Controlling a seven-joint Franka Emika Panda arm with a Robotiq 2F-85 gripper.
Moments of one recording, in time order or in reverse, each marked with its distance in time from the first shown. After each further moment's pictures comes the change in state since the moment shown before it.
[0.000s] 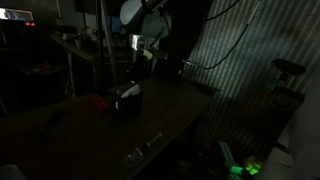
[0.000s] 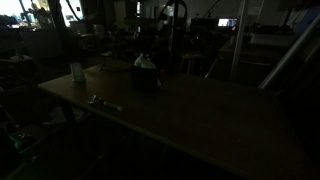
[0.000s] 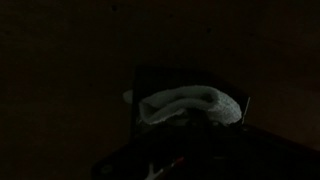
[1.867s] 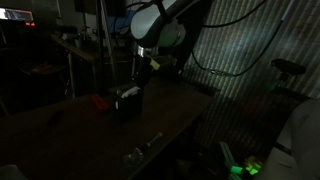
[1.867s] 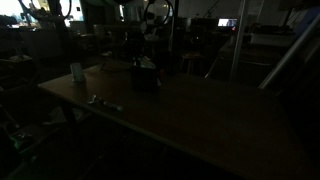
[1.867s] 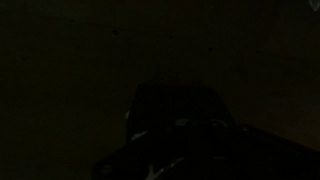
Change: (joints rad) arm 0.049 -0.189 -0.007 -0.291 -0.106 0.214 0.137
